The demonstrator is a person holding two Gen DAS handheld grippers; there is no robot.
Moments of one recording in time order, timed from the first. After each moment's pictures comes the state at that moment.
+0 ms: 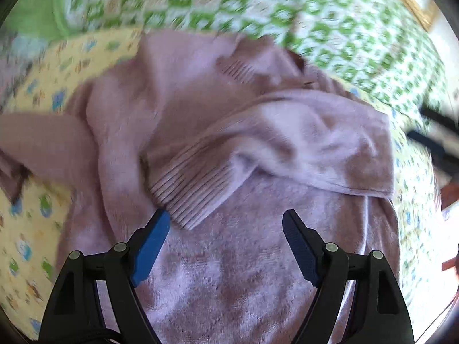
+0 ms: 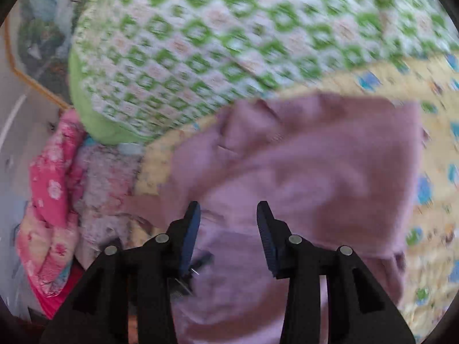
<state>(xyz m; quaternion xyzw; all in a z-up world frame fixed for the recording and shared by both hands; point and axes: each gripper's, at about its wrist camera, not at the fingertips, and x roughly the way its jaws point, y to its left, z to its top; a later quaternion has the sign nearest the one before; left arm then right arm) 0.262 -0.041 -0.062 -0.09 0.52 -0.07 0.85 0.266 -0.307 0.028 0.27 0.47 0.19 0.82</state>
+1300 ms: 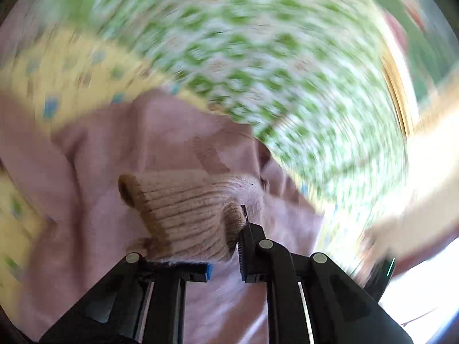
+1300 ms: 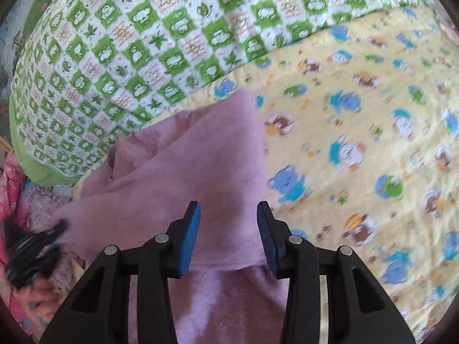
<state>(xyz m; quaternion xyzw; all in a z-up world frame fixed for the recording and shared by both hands) 0.280 -0.032 0.013 -0.25 0.42 -0.13 0.86 0.252 -0.410 -0.023 0.27 0.44 0.01 0.86</state>
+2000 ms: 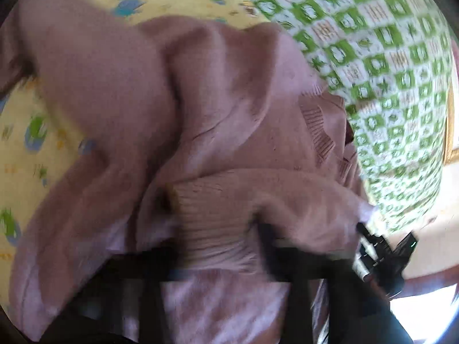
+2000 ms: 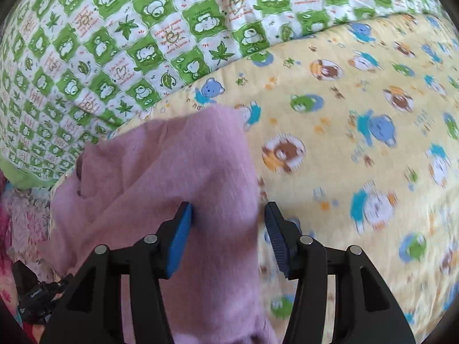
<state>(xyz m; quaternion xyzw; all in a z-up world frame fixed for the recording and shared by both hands) 0.279 0.021 -0.086 -0.34 0.51 -0.04 0.79 0.319 -0.412 -0.056 0.23 0.46 0.01 0.86</state>
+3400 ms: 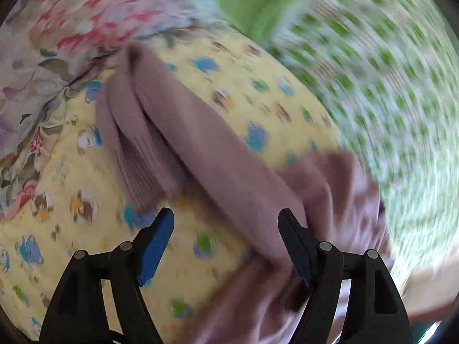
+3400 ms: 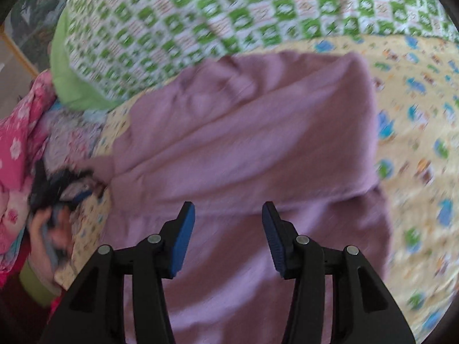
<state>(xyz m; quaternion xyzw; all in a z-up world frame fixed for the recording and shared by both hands) 0.259 0.199 -0.053 -0.36 0.44 0.09 0.82 0.201 -0.284 -0.016 0.18 0.47 0.14 0.85</state>
